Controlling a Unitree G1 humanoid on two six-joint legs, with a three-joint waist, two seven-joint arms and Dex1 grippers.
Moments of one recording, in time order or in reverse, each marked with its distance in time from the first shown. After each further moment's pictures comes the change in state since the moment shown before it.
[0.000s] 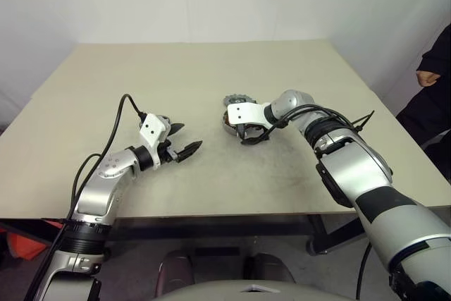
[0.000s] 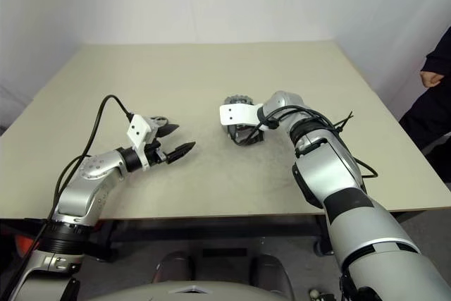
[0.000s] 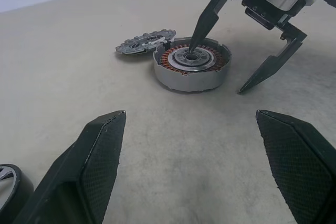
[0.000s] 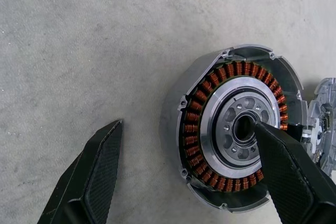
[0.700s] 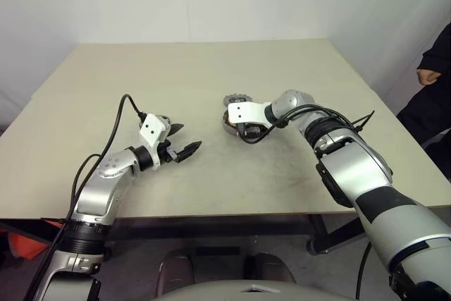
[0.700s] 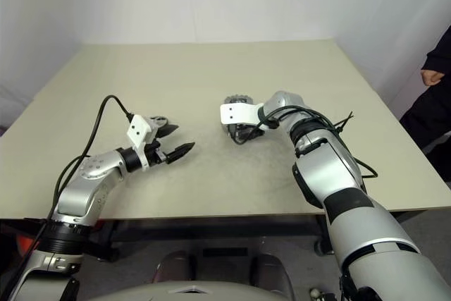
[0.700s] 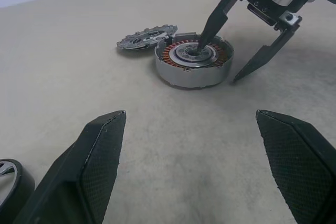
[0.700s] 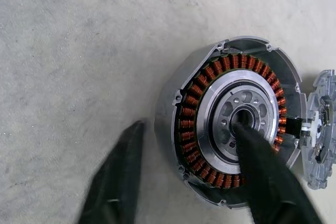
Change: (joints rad) left arm 0.000 0.004 0.000 -0.002 0.003 0.016 0.008; right arm 0.000 0.000 -0.010 0.000 -0.001 0.019 -0.022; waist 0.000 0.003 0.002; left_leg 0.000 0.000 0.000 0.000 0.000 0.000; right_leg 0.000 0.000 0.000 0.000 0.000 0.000
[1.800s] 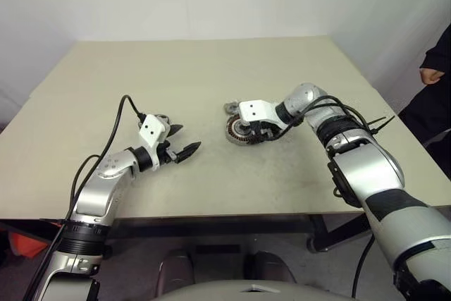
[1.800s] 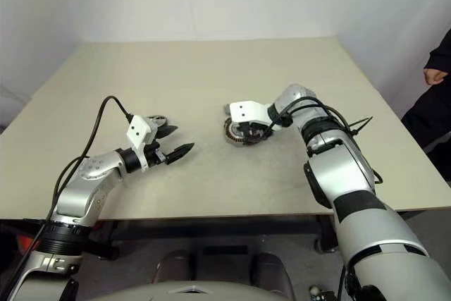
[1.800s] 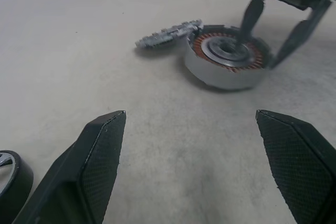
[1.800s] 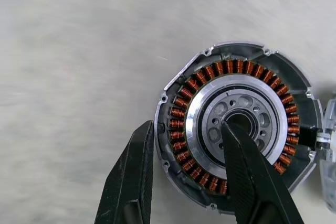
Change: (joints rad) left arm 0.006 0.003 0.000 -0.003 0.001 0.002 0.003; right arm 0.058 -0.077 -0.079 -0.123 0.127 -0.069 0.407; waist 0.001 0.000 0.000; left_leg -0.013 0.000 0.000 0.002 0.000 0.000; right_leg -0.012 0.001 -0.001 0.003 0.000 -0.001
